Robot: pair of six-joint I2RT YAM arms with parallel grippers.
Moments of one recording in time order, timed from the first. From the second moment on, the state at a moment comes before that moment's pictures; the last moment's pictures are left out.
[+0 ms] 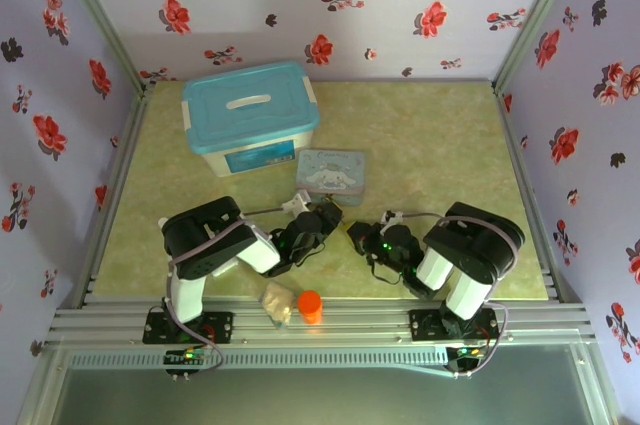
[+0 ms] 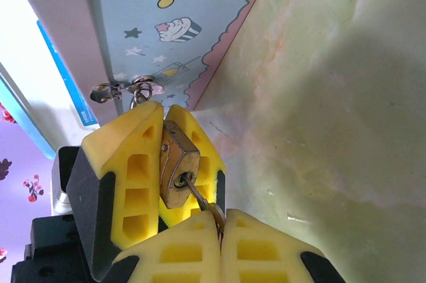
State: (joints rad) left arm -1.06 1.93 0.60 0.97 -0.36 -1.45; right arm 0.82 1.72 0.09 1.28 -0.05 1.58
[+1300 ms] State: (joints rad) left arm -1.07 1.94 0.59 1.02 -0.42 -1.46; right arm 0.75 1.68 0.16 1.18 -0.19 1.68
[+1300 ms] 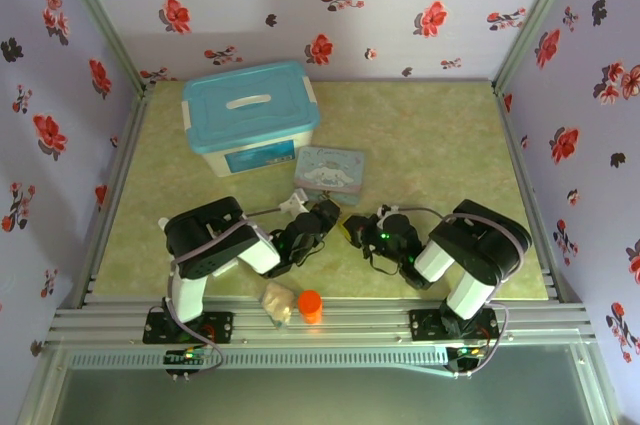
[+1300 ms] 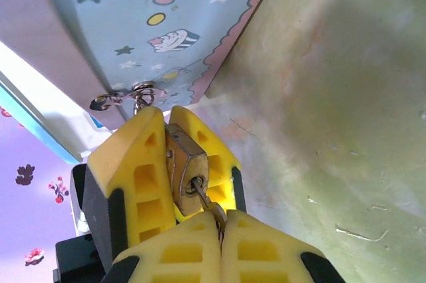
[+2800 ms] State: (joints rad) left arm -1.11 1.91 0.57 1.01 -0.30 -1.44; right arm 0.73 1.06 0.33 0.19 -0.05 1.03
